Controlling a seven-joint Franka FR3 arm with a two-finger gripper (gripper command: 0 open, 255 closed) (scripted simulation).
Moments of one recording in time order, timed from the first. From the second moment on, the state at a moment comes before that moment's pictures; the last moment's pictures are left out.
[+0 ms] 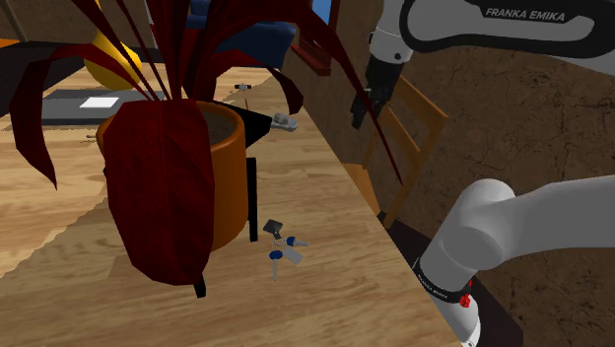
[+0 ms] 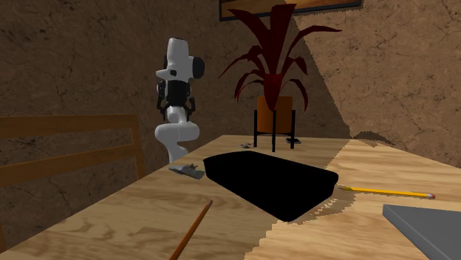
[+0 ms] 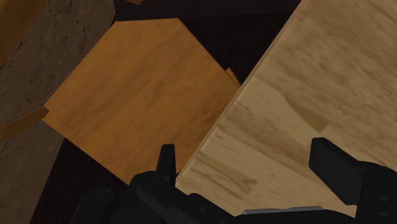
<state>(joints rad) -0.02 -0.82 -0.03 -2.43 -0.09 1.72 0.00</state>
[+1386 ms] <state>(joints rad) 0.04 -0.06 -0.15 -1.96 0.03 2.01 -0.28</state>
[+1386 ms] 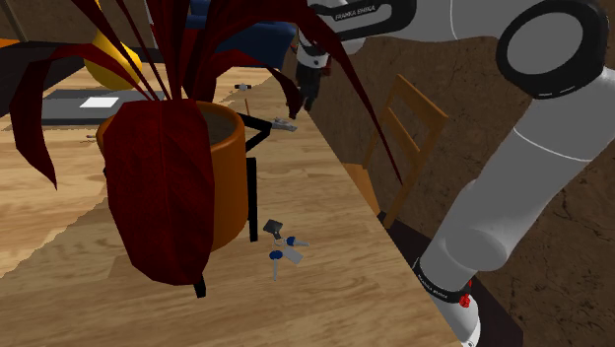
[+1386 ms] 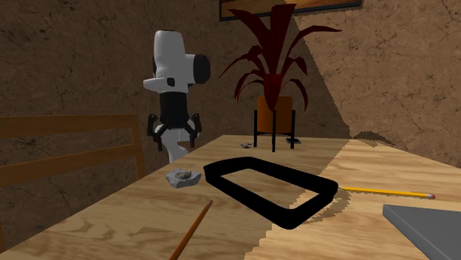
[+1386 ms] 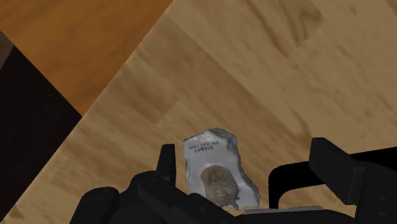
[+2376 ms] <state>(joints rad) 0.05 0.11 -0.15 -1.89 0.09 2.11 -0.34</state>
